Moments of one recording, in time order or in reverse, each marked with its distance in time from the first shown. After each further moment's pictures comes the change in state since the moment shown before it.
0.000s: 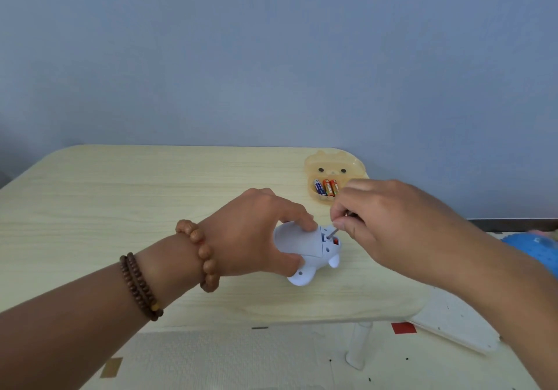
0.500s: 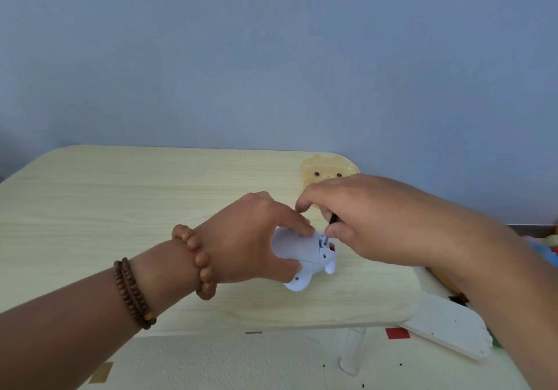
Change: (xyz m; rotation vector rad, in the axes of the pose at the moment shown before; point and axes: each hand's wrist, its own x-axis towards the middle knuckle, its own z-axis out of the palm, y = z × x) left_hand 0.001 0.010 -0.001 0.037 -0.005 -0.012; right_hand 0.027 -0.013 -0.020 -0.054 -0.292 -0.039
